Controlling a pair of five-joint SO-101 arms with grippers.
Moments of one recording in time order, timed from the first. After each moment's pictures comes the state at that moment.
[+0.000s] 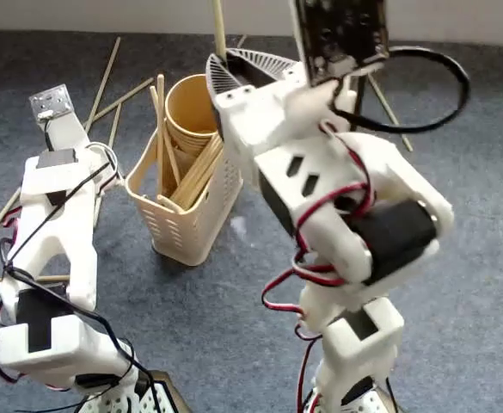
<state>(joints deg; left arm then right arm) -18.2 1.7 21.7 50.1 20.3 -35.2 14.4 -95.4 100.3 -3.2</state>
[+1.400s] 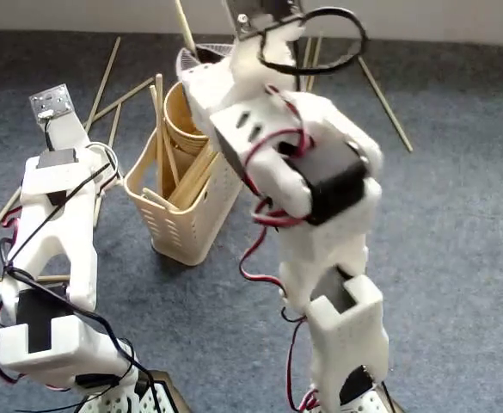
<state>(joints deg) -18.2 1.7 21.7 50.0 20.3 -34.8 19.6 -95.4 97.0 -1.1</state>
